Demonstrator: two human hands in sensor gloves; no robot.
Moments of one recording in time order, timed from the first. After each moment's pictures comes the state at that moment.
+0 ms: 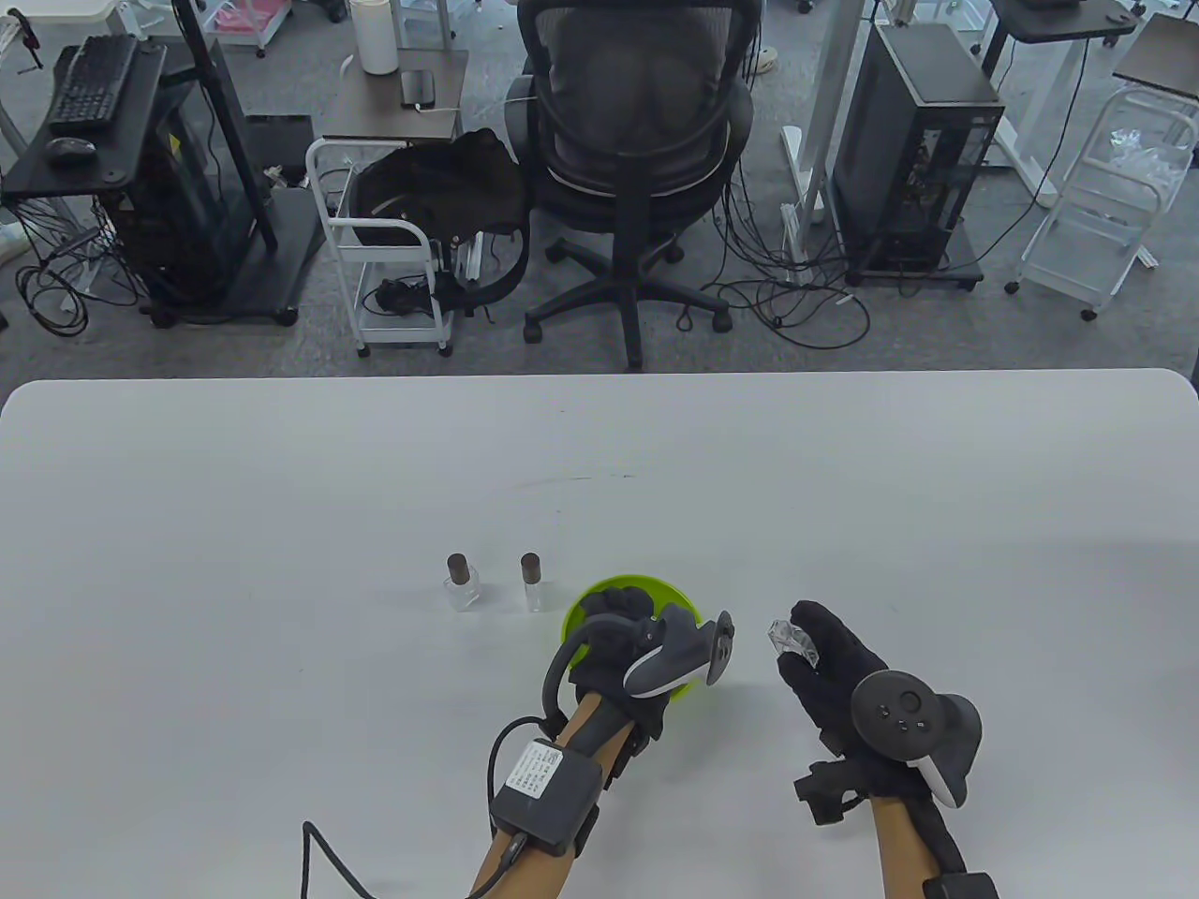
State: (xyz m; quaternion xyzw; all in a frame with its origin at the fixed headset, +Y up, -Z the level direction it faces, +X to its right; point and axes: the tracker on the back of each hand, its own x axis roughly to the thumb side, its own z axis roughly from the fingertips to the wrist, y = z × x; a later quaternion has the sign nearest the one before) left_hand 0.027 -0.740 -0.357 -0.10 -0.12 -0.14 0.98; right_hand 0.228 -0.726 -0.291 0.04 -0.15 0.95 0.28
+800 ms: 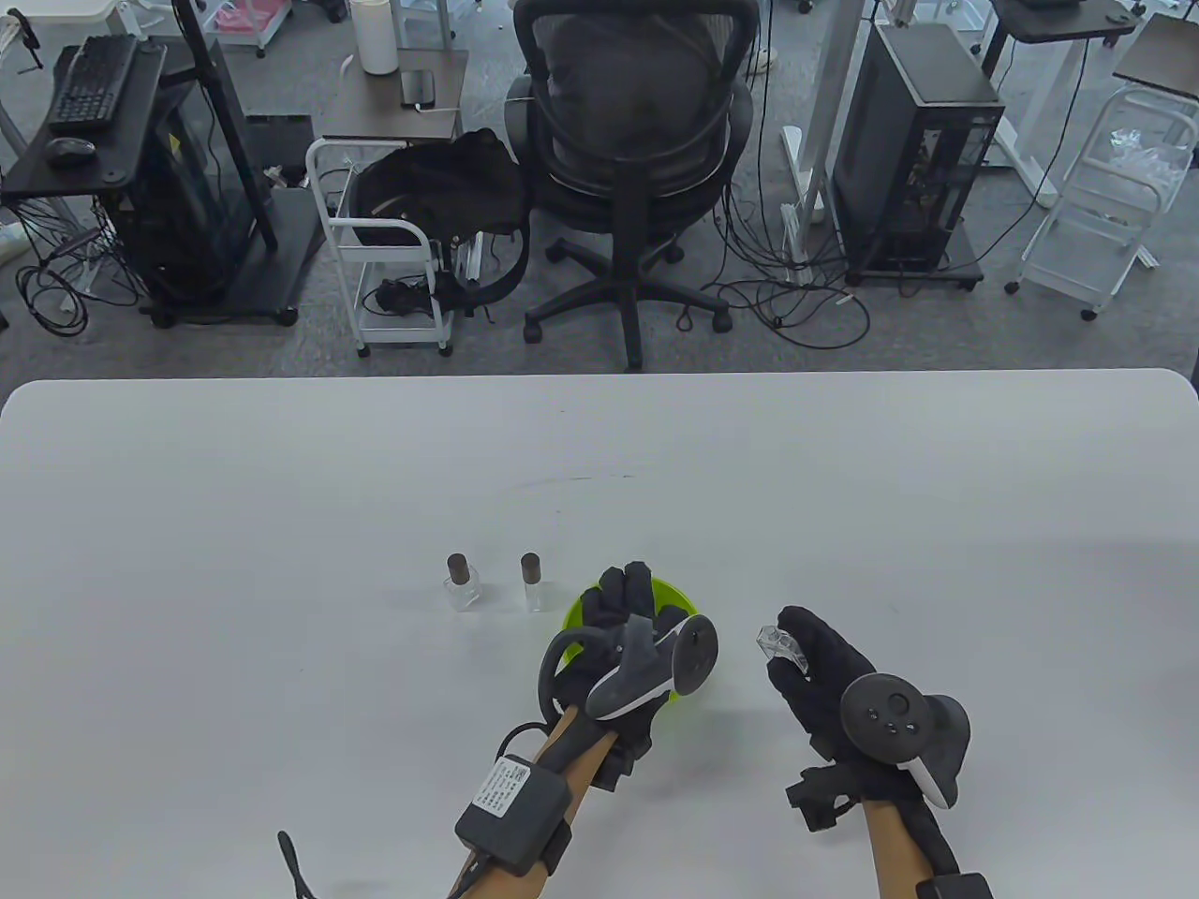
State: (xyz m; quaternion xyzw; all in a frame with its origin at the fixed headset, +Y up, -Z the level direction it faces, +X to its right) left_hand 0.000 -0.698 -0.329 0.02 -0.15 0.04 0.99; right_hand 0.218 -0.729 -0.290 0.06 -0.13 0.95 0.29
